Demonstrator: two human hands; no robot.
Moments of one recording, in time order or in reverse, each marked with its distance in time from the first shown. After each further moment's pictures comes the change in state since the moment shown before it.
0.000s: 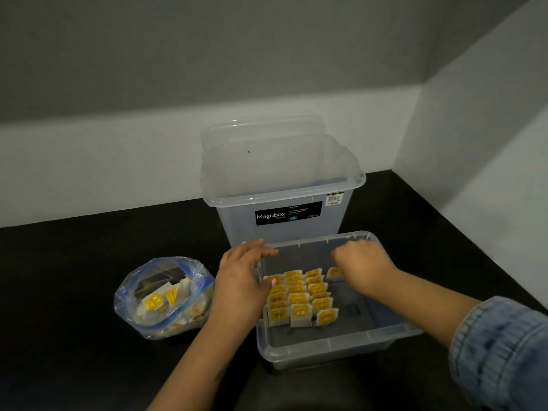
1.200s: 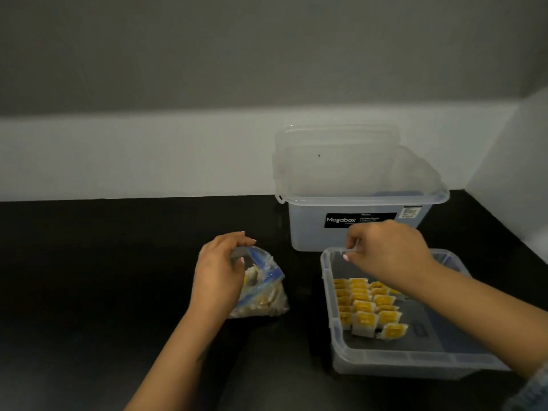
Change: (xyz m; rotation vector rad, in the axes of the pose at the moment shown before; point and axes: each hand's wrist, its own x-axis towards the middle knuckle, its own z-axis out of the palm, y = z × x) left_hand -0.019 -0.087 -0.089 0.004 0.290 -0.147; right_hand -0.001 -0.068 -0.085 0.344 0.370 -0.070
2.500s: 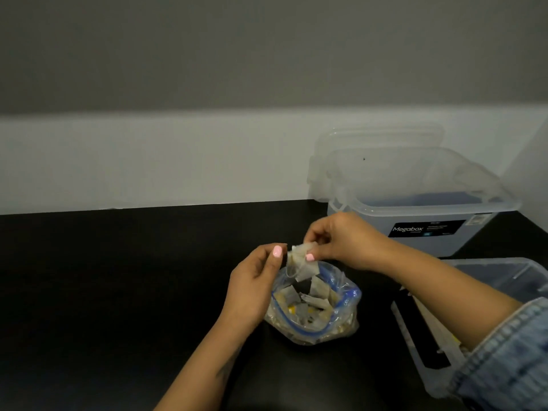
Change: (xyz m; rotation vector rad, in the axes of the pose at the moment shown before) left_hand 0.047 -0.083 -0.052 -0.640 -0.285 -0.097; right_hand 0.109 -0.154 0.022 0.508 -0.269 -0.079
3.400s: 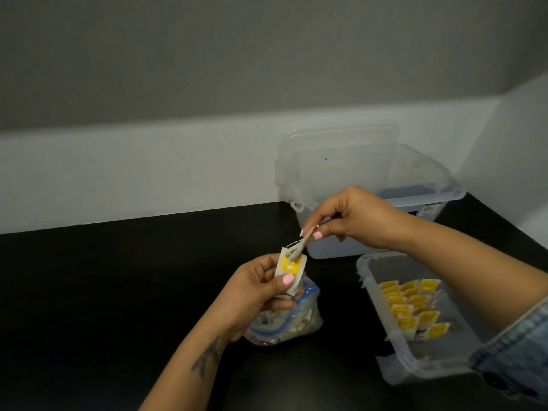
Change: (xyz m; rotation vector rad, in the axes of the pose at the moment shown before) left_hand -0.003 0.028 0.050 -0.356 -0.419 -0.282; right_hand -0.055 0.032 -0.066 0.258 0.064 -0.119
